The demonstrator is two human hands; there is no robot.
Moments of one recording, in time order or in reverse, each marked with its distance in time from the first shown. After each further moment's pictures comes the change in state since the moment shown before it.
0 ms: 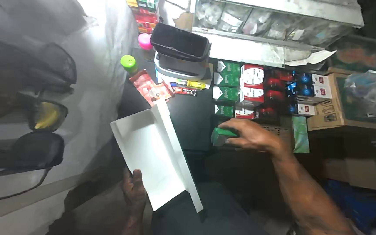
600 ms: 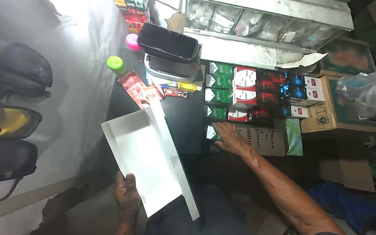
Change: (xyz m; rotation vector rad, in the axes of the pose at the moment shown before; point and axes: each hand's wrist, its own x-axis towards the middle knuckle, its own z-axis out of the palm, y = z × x) left_hand -0.004 0.008 0.017 -0.058 0.004 0.095; right_hand 0.029 0.094 0.078 -0.320 0.107 0.092
